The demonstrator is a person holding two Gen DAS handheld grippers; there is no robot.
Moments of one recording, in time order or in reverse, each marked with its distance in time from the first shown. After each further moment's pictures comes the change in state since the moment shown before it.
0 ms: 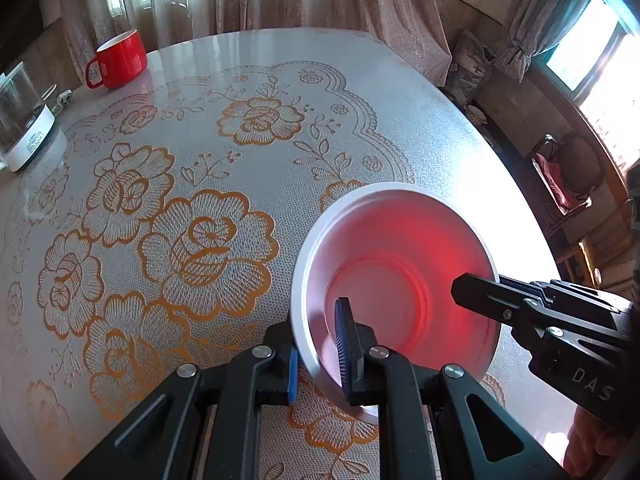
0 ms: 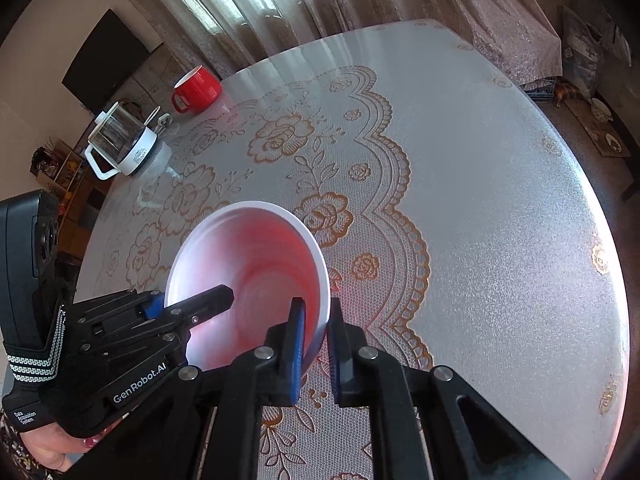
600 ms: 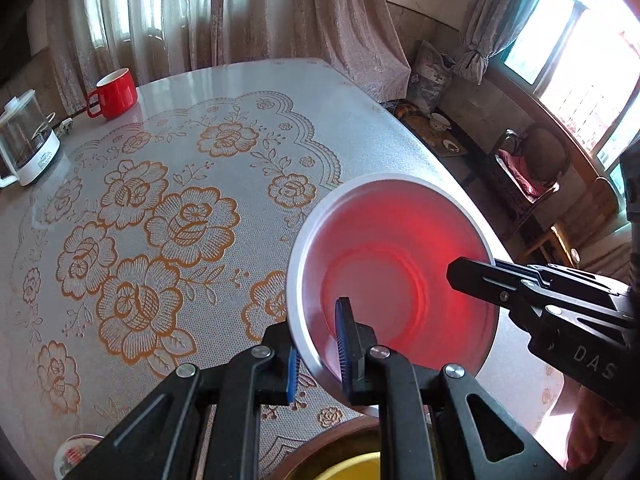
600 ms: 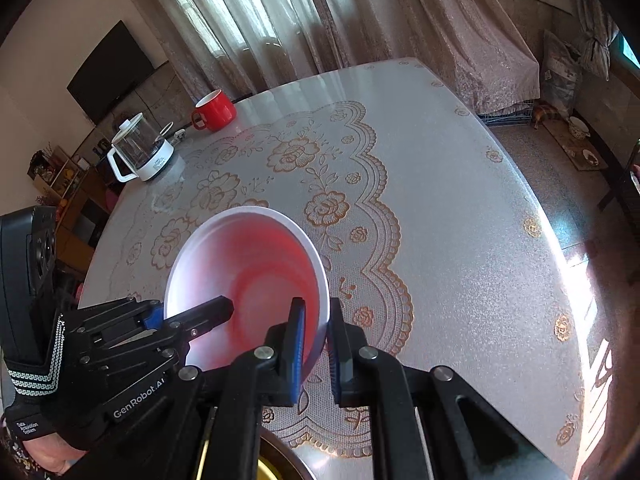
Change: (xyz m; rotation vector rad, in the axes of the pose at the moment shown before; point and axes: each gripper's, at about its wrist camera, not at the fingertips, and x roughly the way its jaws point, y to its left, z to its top) left arm -0.084 -0.036 -0.063 0.092 -0.089 -0.076; right arm -0.094 0.032 -0.062 -0.003 -0.112 -0.069
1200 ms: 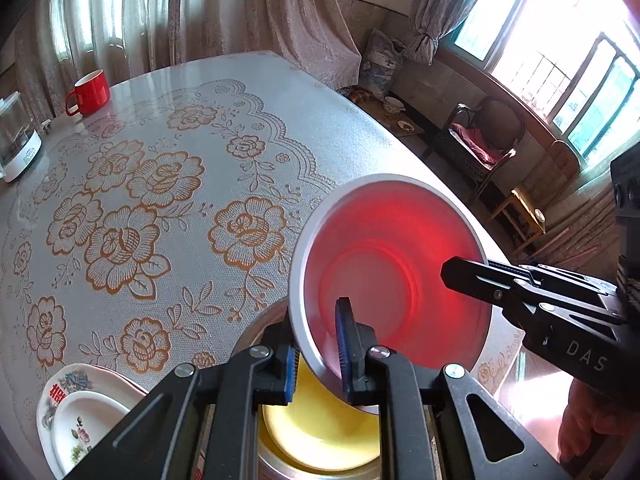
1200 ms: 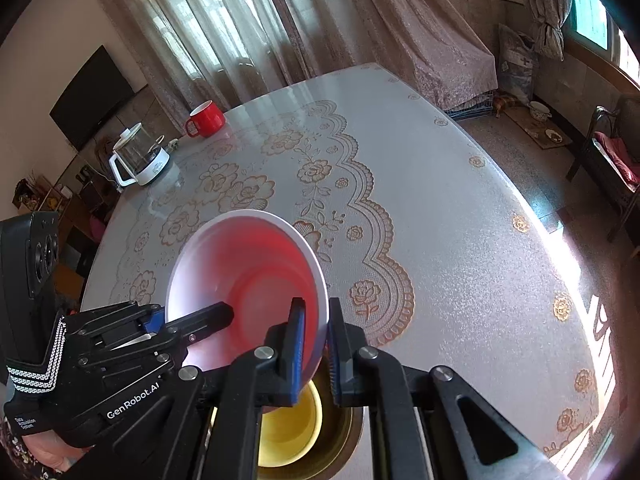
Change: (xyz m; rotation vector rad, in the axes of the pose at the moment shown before) left arm -0.050 -0.015 -0.079 0.109 0.023 -0.124; right arm -0.061 0.027 -0.096 0.107 -0.062 -0.070
